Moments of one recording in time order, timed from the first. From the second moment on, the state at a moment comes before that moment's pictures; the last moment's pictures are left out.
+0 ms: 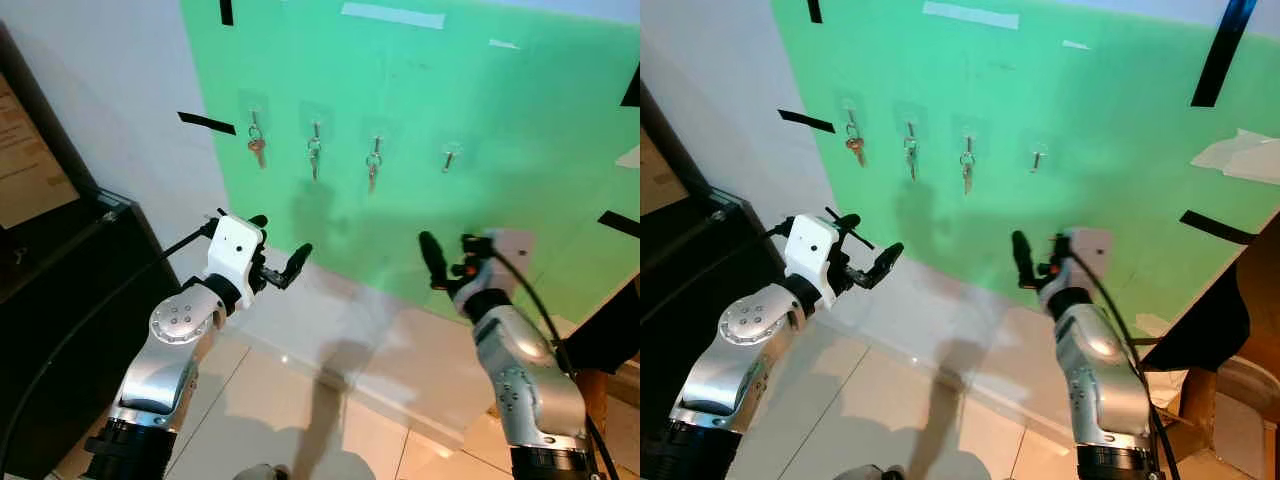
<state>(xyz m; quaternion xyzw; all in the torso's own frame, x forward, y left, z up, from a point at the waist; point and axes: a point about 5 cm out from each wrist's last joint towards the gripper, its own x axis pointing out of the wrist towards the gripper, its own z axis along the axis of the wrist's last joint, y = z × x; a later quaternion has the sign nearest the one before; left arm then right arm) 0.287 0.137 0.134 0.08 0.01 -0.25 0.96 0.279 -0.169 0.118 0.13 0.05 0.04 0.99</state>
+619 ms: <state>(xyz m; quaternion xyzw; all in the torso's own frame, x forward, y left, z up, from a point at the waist) 0.290 0.143 0.132 0.08 0.02 -0.21 0.98 0.267 -0.157 0.112 0.04 0.08 0.11 0.99</state>
